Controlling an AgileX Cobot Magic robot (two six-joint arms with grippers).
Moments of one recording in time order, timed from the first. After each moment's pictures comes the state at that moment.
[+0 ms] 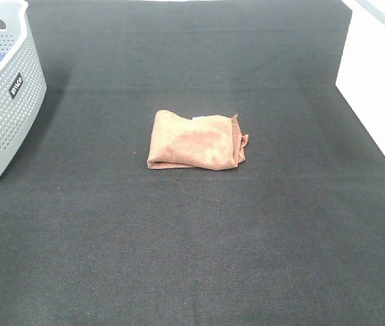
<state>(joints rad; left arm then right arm) -0.05 0.04 -0.50 -0.09 1.06 0.07 0.13 0.10 -0.51 0.14 1.07 -0.09</state>
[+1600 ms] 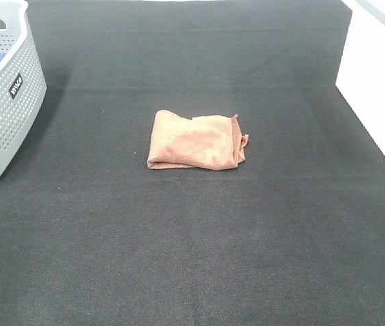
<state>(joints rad) -0.05 -0.01 -0.50 -0.09 1.06 0.07 -0.01 0.00 -0.51 0.16 1.07 -0.09</state>
